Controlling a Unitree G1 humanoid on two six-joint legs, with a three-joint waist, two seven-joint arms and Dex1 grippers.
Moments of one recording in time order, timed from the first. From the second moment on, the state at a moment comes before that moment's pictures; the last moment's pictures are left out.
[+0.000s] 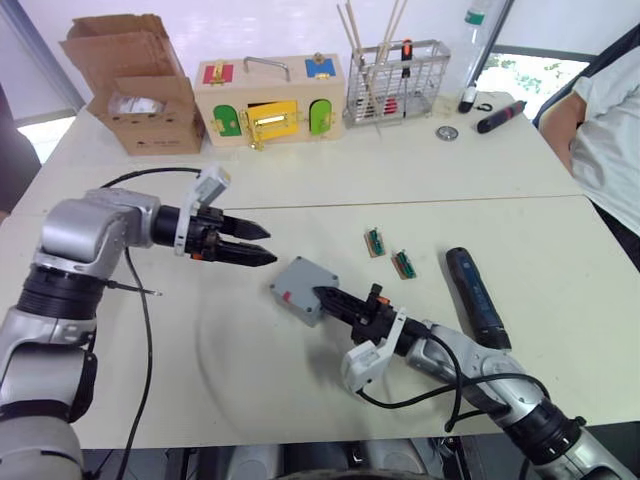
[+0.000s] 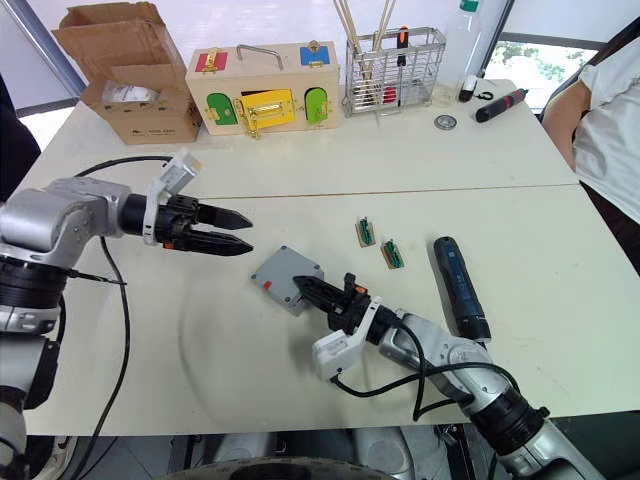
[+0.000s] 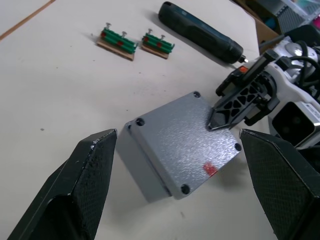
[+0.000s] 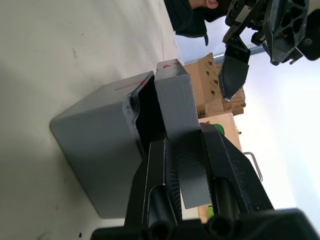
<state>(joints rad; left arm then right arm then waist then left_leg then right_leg) -0.76 0.82 -0.16 0.10 -0.58 0.94 -1.35 -0.17 -0.61 0.48 -0.22 -1.01 -0.46 0.03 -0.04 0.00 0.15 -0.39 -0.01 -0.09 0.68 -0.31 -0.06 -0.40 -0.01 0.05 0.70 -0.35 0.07</state>
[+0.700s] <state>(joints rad) -0.72 0.75 -0.16 0.02 -0.59 0.95 -1.28 -0.17 -0.61 0.47 -0.19 -1.03 -0.47 0.02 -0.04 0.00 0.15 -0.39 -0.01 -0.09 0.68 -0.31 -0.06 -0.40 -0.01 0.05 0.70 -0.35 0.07</state>
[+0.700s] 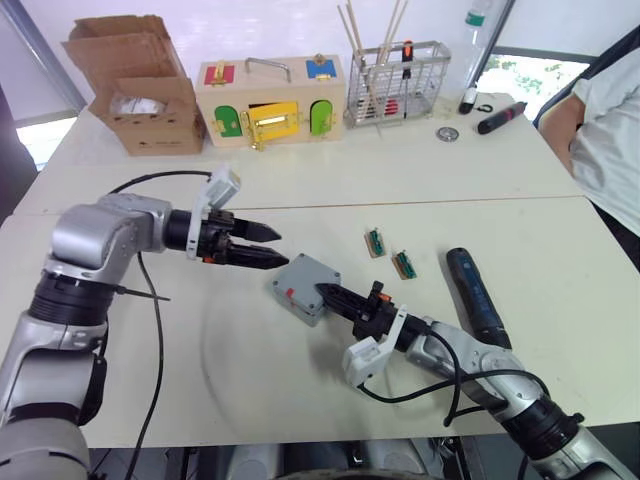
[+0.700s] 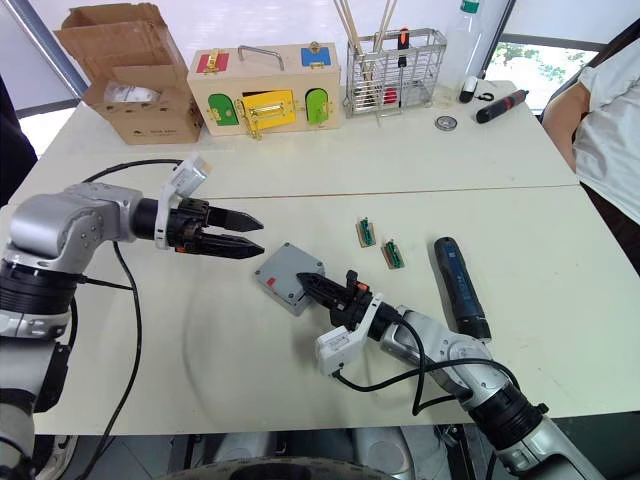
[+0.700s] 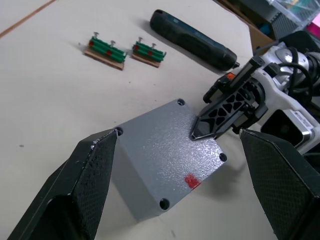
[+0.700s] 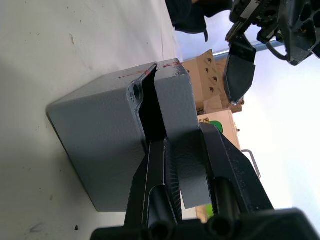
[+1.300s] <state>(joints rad) -0.68 0.66 -0.22 0.04 -0.53 0.85 -1.25 -0.17 -0.60 0.46 -0.19 -1.04 -0.47 0.01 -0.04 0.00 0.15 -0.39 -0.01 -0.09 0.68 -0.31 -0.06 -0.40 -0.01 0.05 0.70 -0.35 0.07</state>
